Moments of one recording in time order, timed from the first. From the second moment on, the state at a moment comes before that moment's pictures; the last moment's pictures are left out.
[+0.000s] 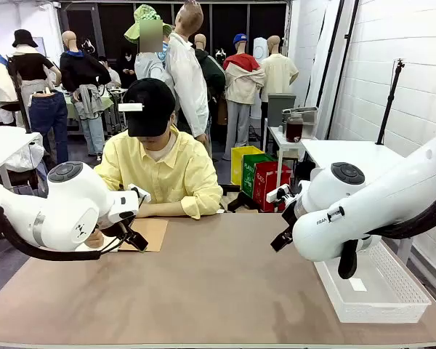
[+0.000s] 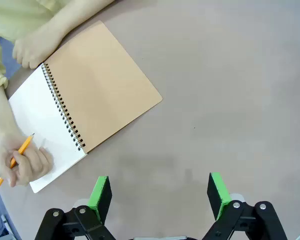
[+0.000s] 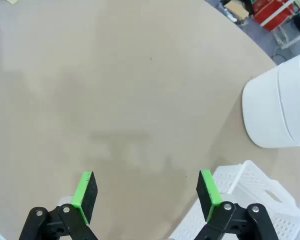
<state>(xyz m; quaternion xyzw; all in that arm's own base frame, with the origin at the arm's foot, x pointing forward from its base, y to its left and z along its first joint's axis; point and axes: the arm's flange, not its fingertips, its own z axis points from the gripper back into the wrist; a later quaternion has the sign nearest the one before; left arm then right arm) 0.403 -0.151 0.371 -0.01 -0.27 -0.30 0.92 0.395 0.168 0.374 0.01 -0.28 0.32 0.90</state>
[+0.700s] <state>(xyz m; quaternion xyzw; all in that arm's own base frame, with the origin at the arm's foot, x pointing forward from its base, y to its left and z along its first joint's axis) 0.402 -0.152 0.371 -0.01 -0.27 -0.30 0.92 0.395 0.168 0.374 0.01 -0.28 0.32 0.90</state>
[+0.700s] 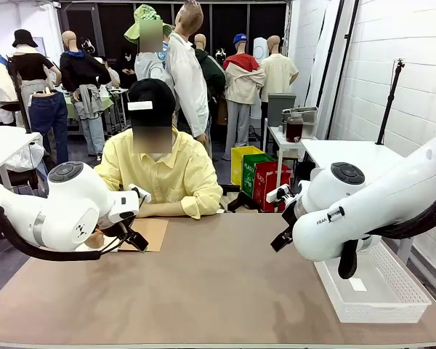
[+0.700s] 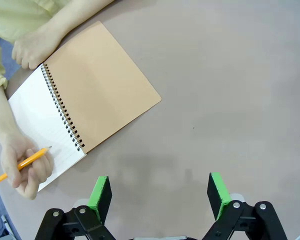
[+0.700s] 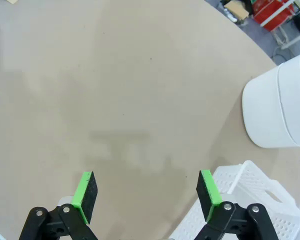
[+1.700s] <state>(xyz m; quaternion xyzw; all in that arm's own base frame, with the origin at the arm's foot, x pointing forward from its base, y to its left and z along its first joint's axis) 0.402 -0.153 0.372 -0.01 -0.27 -0.30 0.92 0.395 0.168 0.374 0.01 -0.28 0.32 0.90</state>
